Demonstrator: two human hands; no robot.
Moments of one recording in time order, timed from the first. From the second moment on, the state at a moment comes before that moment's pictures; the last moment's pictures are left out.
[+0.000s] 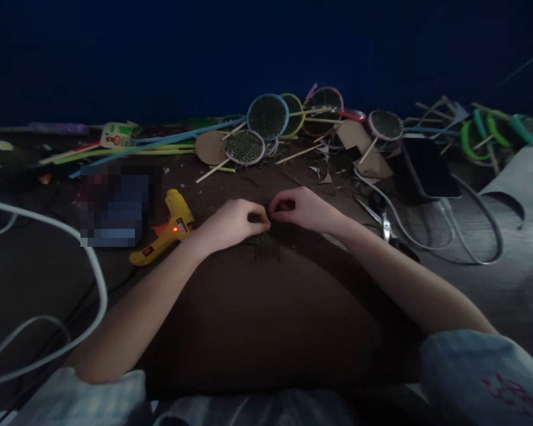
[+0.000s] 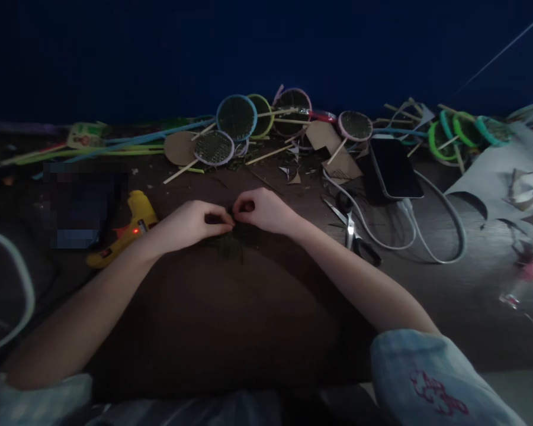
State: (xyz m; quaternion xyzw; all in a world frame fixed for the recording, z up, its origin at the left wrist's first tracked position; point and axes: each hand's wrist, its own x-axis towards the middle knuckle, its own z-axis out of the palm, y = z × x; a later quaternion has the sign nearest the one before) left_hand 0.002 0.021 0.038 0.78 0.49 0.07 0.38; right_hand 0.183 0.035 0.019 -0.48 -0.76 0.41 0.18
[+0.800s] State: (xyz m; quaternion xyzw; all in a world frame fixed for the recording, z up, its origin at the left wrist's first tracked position) left_hand 0.001 0.024 0.036 0.78 0.49 0.07 0.39; right_hand 0.182 0.032 0.019 -0.49 -0.79 0.34 0.15
